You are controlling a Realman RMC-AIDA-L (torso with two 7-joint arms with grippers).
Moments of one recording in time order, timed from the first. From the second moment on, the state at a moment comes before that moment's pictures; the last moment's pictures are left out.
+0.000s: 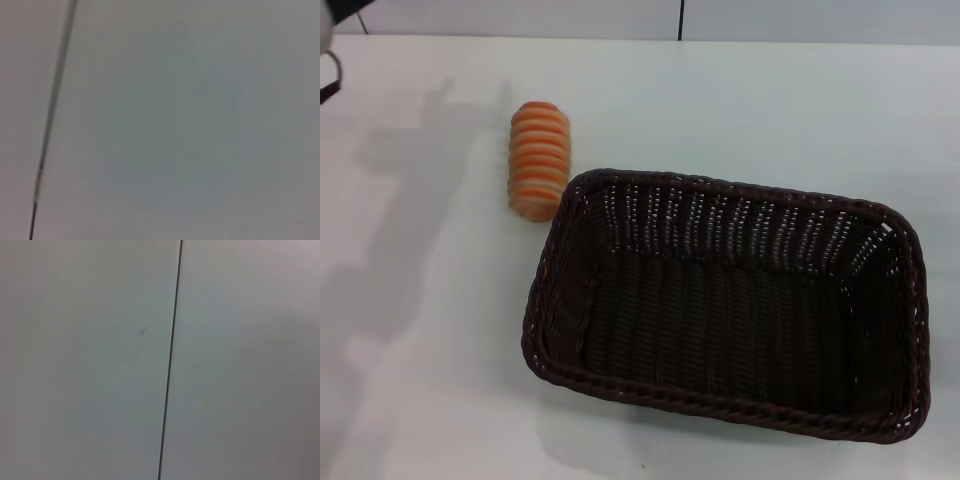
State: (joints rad) left arm -0.20 -1.95 -1.49 -1.61 2.88 -0.49 -0.36; right arm 0.23 2.08 1.02 0.42 -2.13 -1.43 -0.30
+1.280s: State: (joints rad) left arm -0.69 -2.07 -1.61 -1.16 2.85 -1.01 -0.24; right arm 0.24 2.07 1.01 0.40 -2.14 -1.44 -0.29
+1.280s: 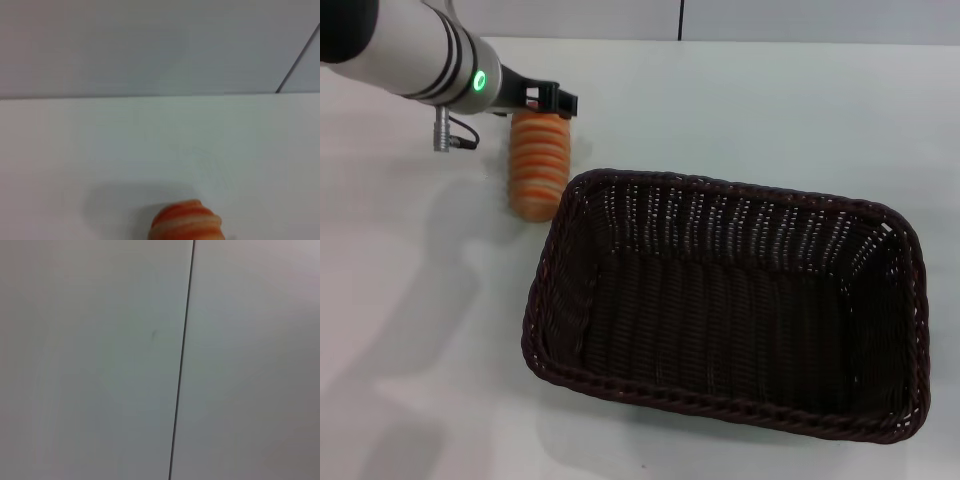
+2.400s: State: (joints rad) left arm -0.78 -2.07 -1.55 -0.90 2.82 -0.91 -0.21; right arm 0.24 2.07 1.00 0.40 -2.15 -1.45 -0.27
